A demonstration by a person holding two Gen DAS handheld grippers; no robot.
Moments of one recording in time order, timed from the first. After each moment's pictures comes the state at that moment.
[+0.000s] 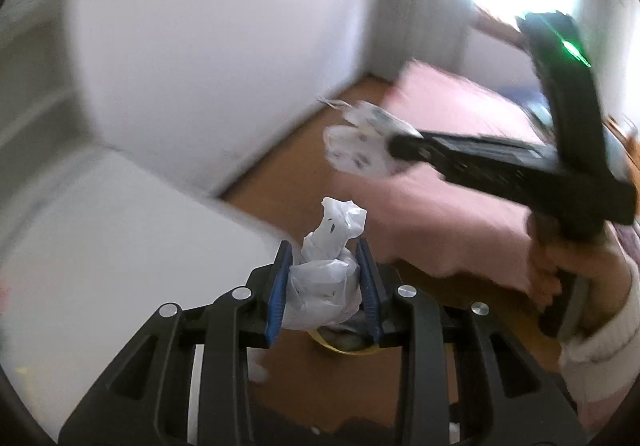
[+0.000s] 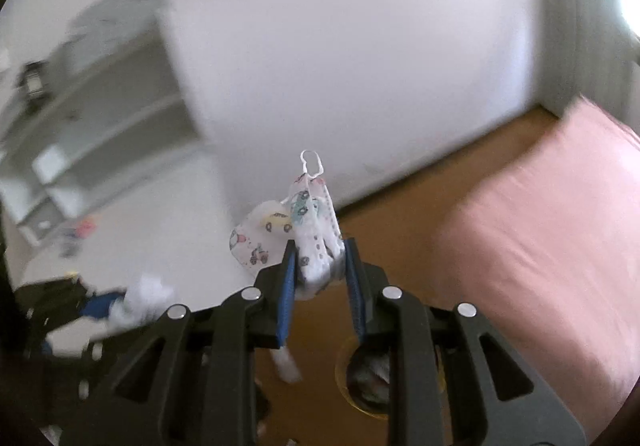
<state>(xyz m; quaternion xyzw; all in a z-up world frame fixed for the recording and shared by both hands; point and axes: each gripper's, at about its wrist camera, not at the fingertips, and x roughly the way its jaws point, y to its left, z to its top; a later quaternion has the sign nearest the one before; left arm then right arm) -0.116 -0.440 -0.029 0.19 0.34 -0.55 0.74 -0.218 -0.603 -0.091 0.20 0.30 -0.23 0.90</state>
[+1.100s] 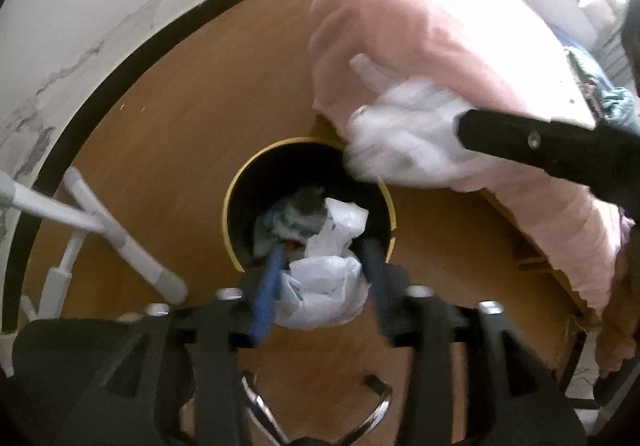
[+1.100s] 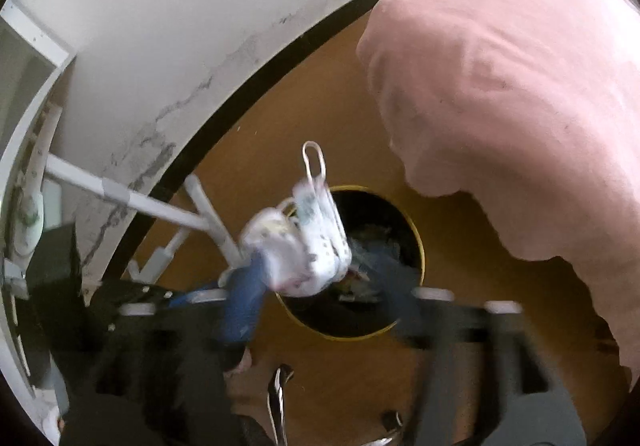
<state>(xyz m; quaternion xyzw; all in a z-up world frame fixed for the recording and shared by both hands) -0.113 -0.582 -0.284 0.23 0.54 -0.48 0.65 -0.234 -0.708 -0.309 0.35 0.45 -0.25 0.78</state>
